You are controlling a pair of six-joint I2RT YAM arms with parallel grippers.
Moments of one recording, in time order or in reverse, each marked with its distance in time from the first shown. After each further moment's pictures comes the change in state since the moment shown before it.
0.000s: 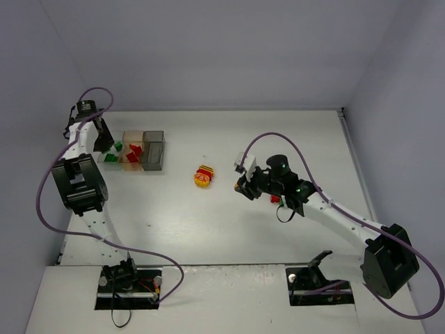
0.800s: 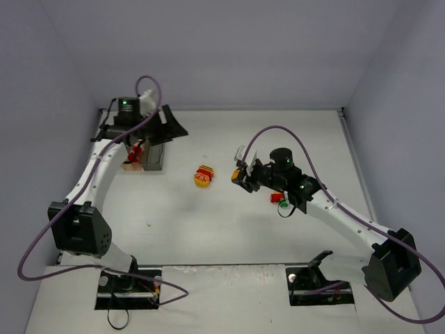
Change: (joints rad) left arm -0.360 -0.505 -0.314 0.139 0.587 -0.256; right arm 0.000 -0.026 0.077 0.000 -0.049 -0.043
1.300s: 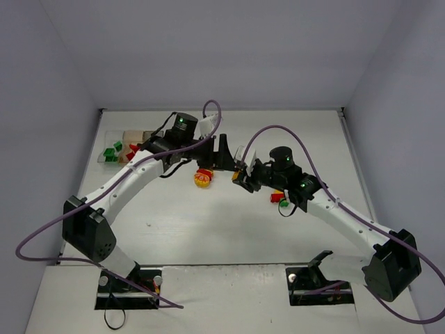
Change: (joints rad) left arm -0.470 -0.005 -0.030 0.022 0.162 -0.052; right arm 0.000 -0.001 0.033 -0.059 -0.006 -0.037
